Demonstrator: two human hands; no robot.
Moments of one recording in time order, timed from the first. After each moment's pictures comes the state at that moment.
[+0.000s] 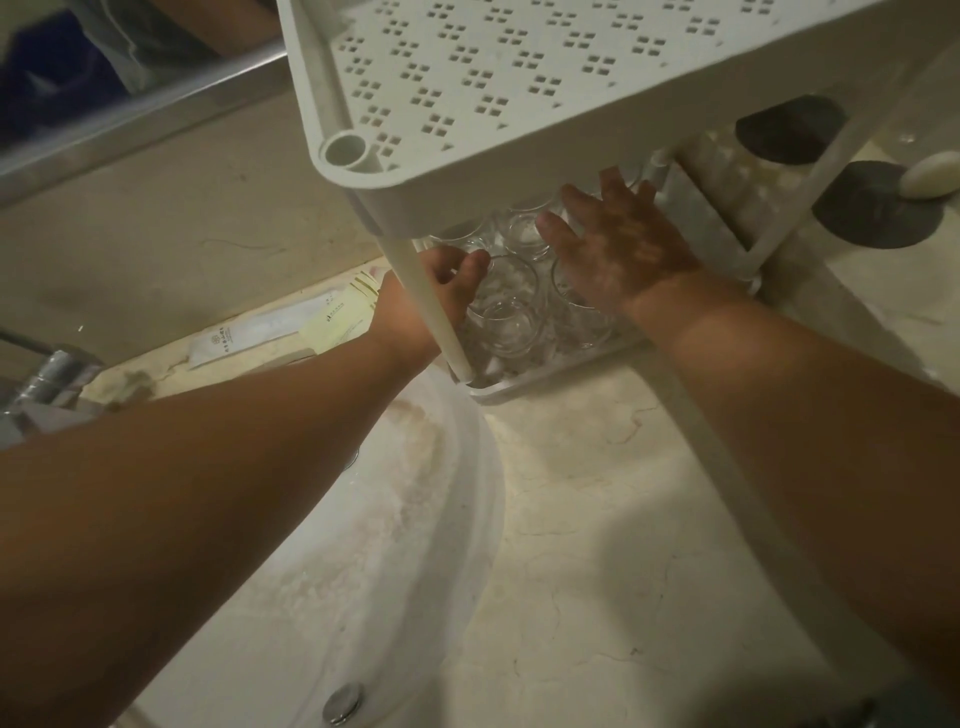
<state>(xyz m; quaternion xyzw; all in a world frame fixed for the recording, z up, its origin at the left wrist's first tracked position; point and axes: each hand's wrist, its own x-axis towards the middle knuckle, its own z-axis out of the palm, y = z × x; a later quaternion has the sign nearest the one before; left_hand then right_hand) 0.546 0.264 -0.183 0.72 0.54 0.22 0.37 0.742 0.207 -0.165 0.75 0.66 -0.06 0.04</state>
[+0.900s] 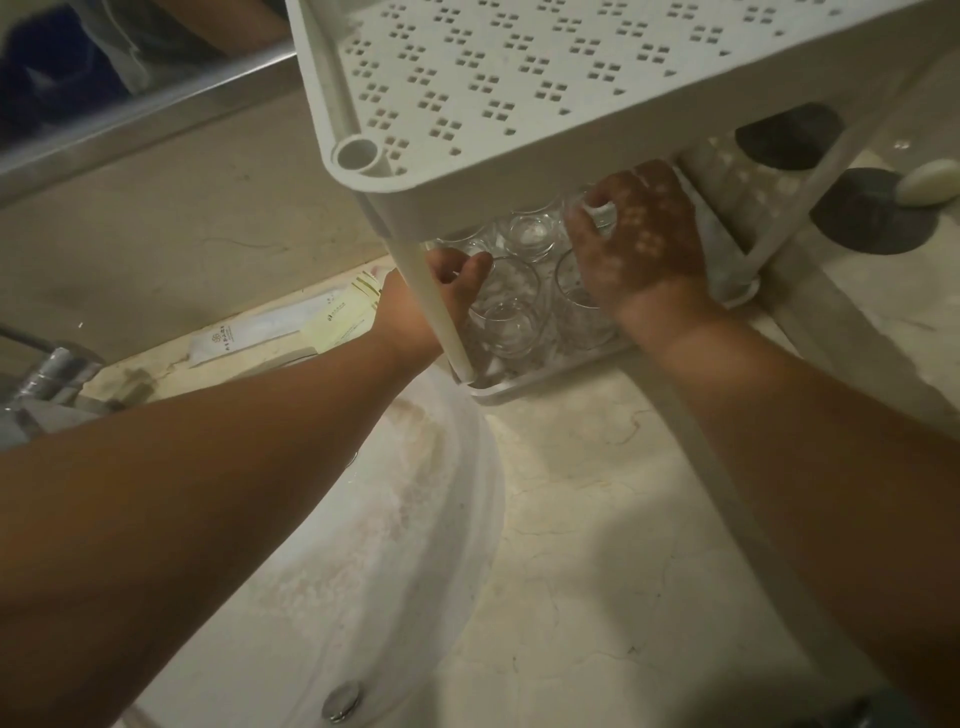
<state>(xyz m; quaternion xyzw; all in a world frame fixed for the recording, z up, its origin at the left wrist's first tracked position) 0.547 0.260 -0.174 0.71 0.55 0.22 0.38 0.729 0.189 -0.161 0.82 0.46 -0.10 -0.33</state>
